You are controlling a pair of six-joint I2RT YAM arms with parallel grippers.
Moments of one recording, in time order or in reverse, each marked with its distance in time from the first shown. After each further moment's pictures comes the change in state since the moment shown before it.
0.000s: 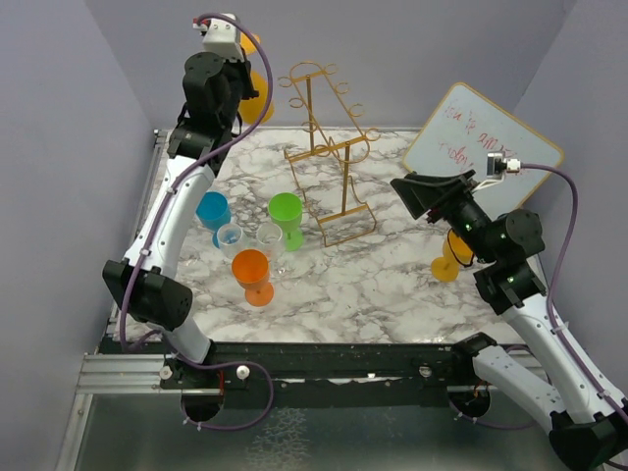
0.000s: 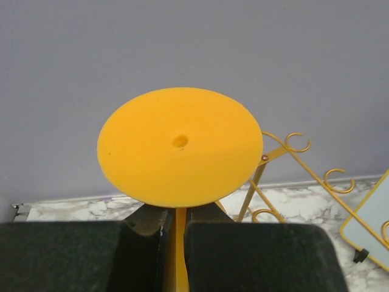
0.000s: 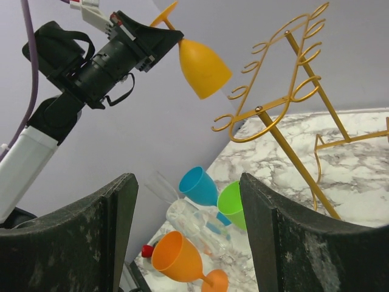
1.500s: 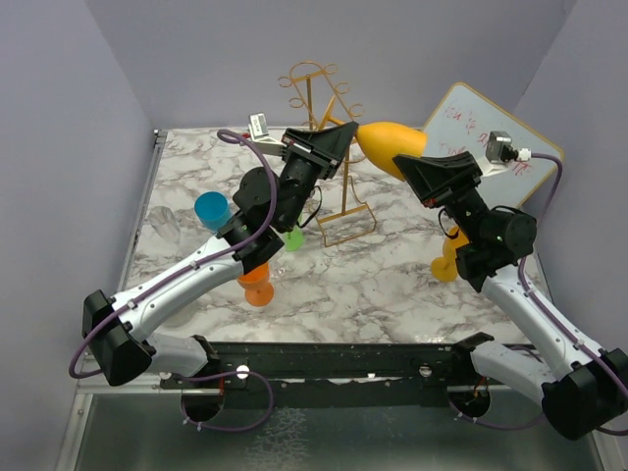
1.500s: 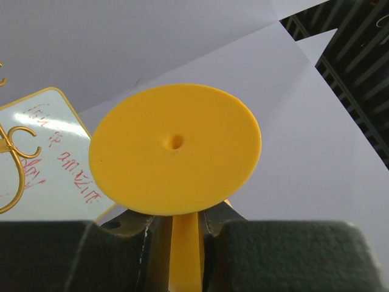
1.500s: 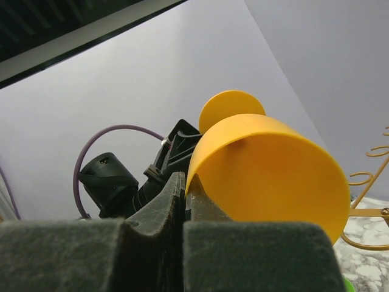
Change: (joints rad) left arm -0.554 -0.334 -0.644 0.597 -0.193 -1.069; right arm 0.001 0.224 -0.014 0.704 -0.164 0.292
